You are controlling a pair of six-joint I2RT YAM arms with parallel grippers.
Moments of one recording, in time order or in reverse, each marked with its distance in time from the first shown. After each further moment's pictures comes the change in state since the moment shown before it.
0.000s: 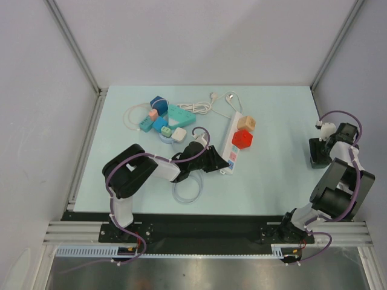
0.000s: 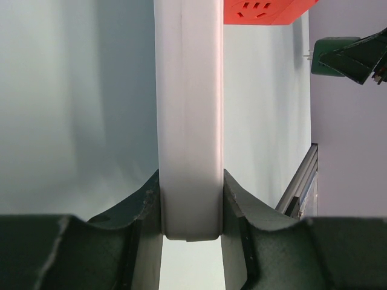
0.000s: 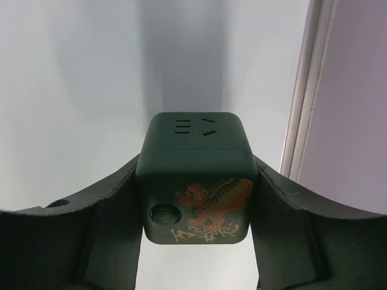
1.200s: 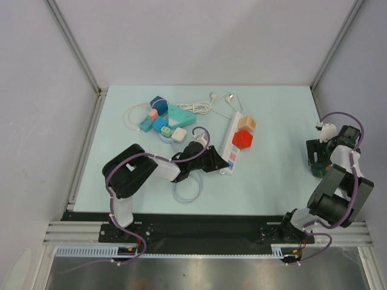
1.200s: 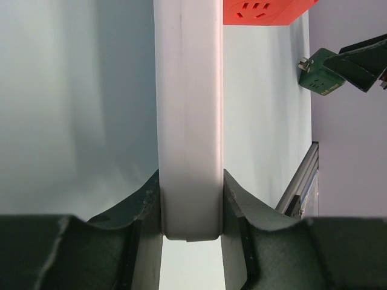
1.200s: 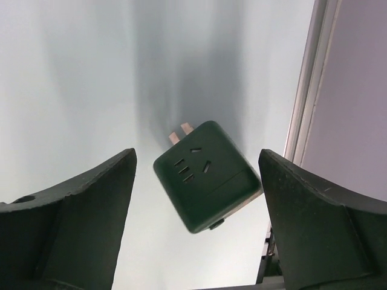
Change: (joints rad) left arm 0.003 0.000 0.000 0.000 0.009 0.009; right arm -0.027 -0.063 -0.038 -0.003 -0.056 -0.039
